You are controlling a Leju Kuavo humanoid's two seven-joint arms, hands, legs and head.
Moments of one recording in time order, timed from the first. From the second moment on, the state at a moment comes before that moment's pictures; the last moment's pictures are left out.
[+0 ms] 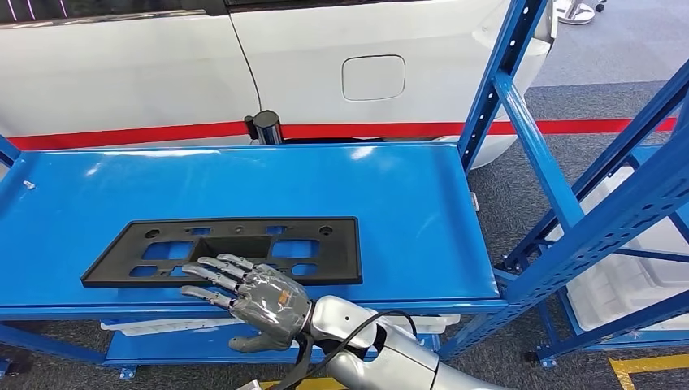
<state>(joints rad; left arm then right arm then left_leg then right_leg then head) -0.01 0.02 0.01 -0.15 -0.19 0.19 -0.13 -0.45 0.05 1.05 -0.90 0.80 -0.29 -0.41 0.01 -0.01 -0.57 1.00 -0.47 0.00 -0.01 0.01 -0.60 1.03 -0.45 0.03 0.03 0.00</state>
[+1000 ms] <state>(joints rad) -0.01 0.01 0.01 -0.15 -0.19 0.22 -0.09 -0.51 0.14 1.00 -0.64 0.77 -0.38 -0.35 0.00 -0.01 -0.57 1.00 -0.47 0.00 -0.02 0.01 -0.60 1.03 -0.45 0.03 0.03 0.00</state>
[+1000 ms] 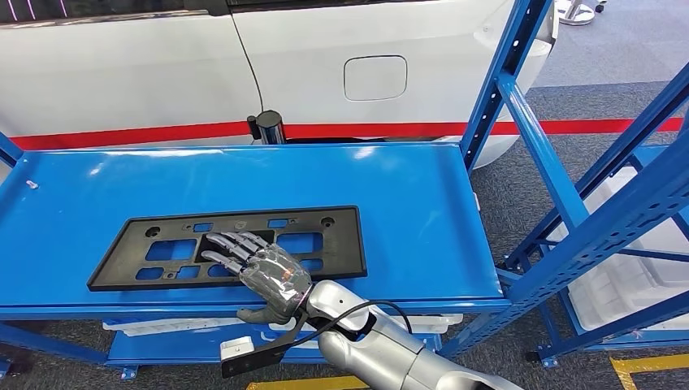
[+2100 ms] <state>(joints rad) -0.01 0.01 0.03 -0.15 -0.20 0.24 -0.09 -0.52 0.15 0.97 -0.61 1.13 -0.68 -0.09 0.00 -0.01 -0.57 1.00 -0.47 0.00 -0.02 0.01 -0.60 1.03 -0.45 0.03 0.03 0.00</state>
